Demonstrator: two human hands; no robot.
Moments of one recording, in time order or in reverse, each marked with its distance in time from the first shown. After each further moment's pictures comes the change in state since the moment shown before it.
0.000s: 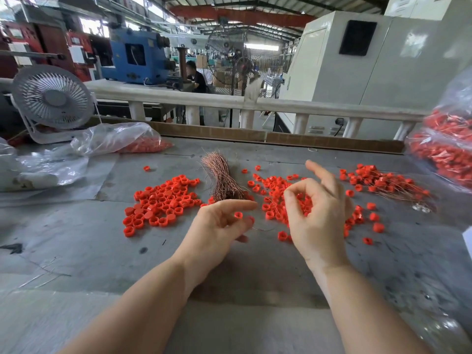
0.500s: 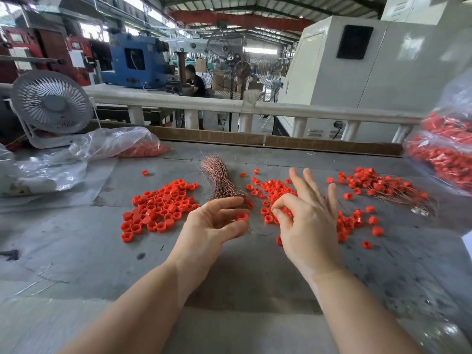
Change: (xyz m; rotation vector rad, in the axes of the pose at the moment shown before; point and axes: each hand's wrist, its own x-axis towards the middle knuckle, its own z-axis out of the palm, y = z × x) left_hand 0.003 -0.001 -0.004 -0.268 0.056 -0.072; right_hand -0.003 0.008 0.007 -0.246 -0.223 -0.182
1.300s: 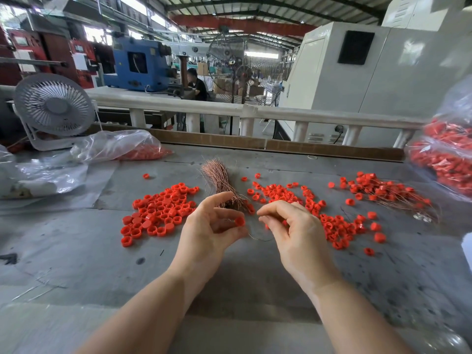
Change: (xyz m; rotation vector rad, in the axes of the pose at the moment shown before) left_hand 0.007 -0.009 -0.002 0.179 0.079 0.165; right_hand -0.004 -0.004 0.003 0.400 -0.054 -0.026
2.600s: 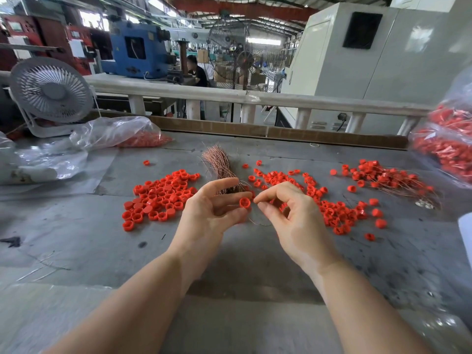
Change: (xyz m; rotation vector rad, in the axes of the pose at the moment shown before) left_hand -0.005 0.010 -0.002 -0.200 -0.073 -0.052; right_hand 0.003 -0.007 0.000 0.166 -0.068 0.013
